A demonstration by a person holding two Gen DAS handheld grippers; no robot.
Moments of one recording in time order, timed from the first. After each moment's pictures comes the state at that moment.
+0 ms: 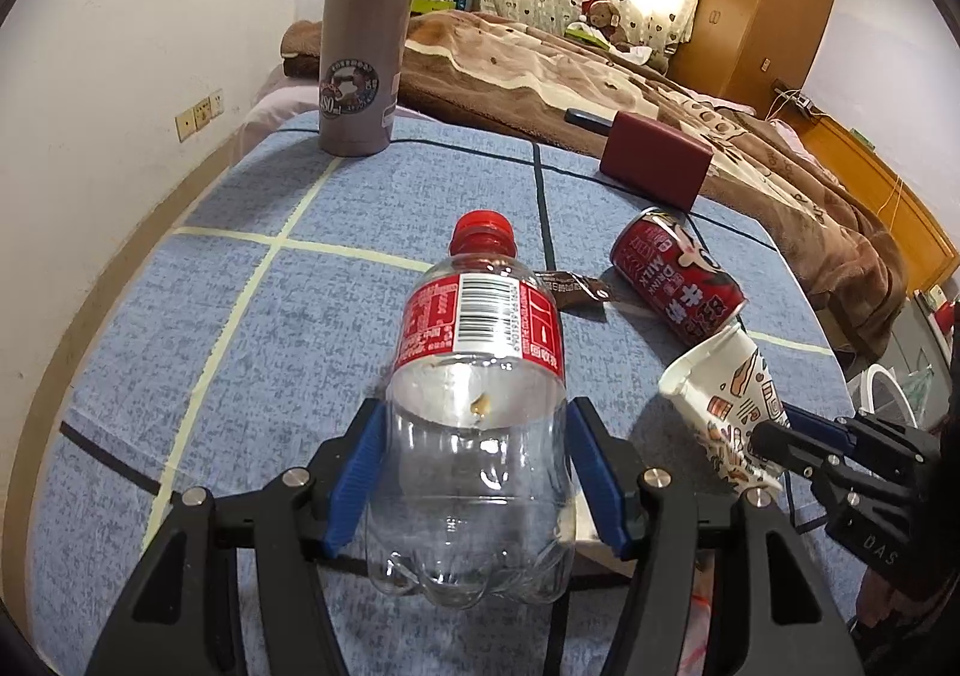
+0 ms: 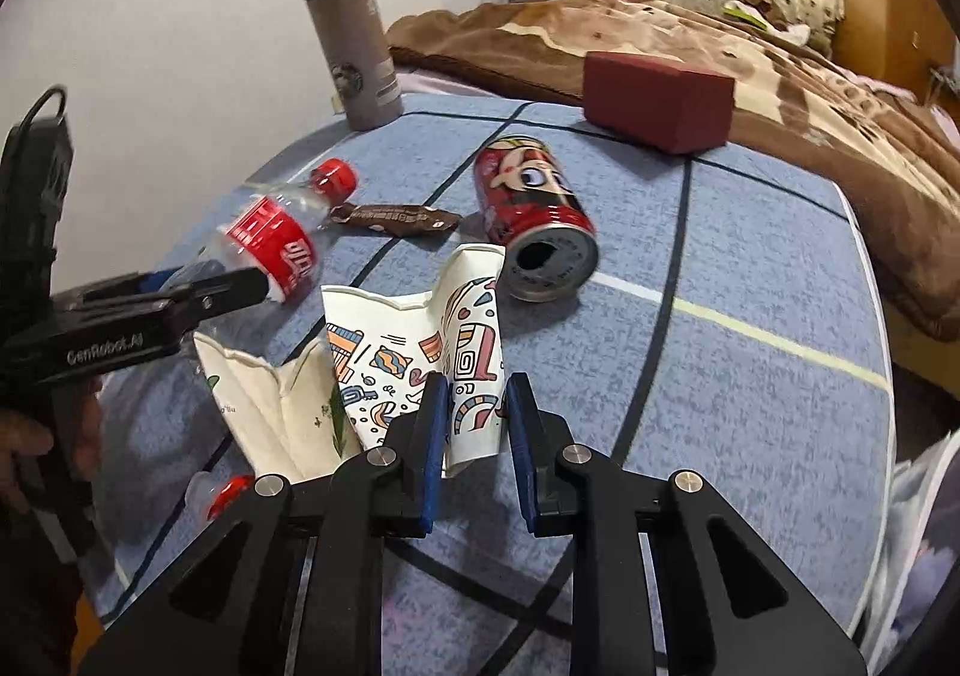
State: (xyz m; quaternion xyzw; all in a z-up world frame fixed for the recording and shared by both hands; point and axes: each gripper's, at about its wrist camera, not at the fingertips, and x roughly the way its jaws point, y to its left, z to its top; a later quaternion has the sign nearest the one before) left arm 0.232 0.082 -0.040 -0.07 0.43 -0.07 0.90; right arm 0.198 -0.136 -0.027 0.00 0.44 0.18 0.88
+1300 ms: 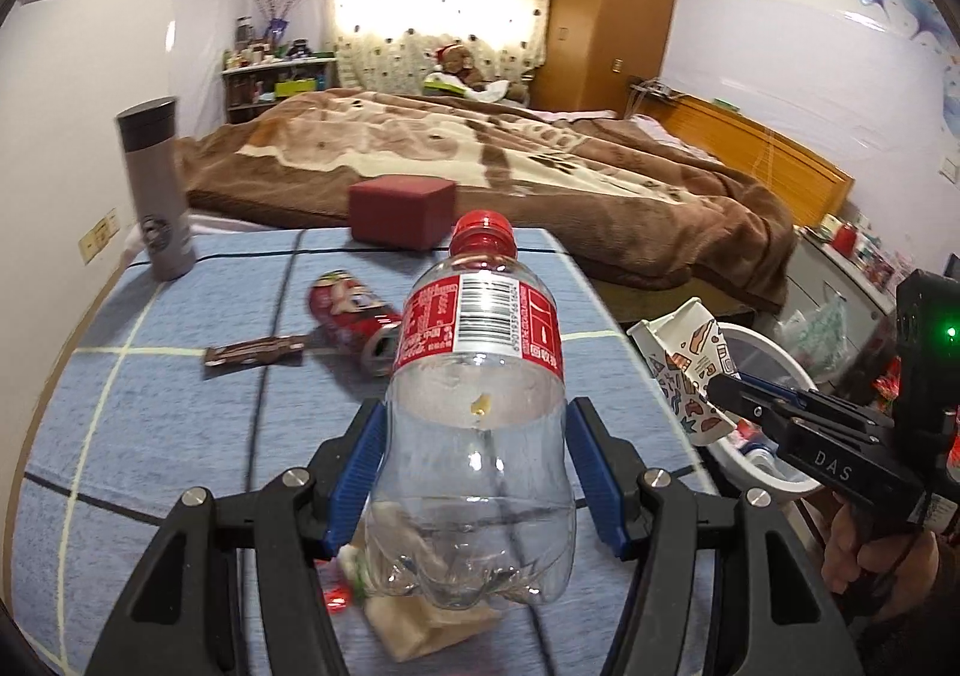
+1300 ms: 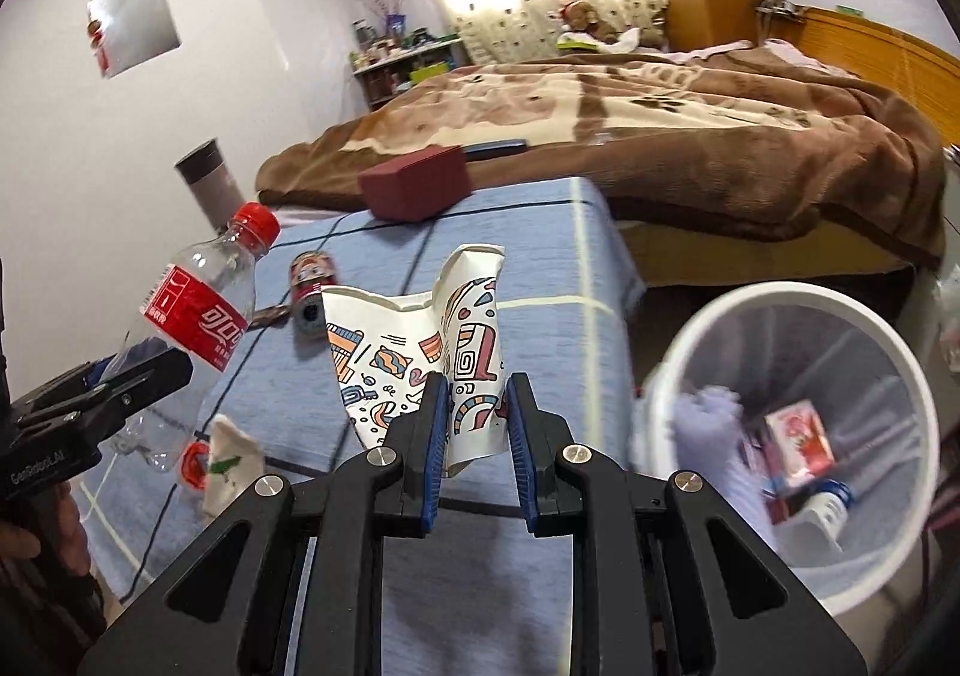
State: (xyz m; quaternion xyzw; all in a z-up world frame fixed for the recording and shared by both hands) left arm 0.157 -0.065 0.028 -0.01 0.34 -0.20 0.92; right arm 0.120 -0.276 0.013 0.11 0.36 0.04 0.92
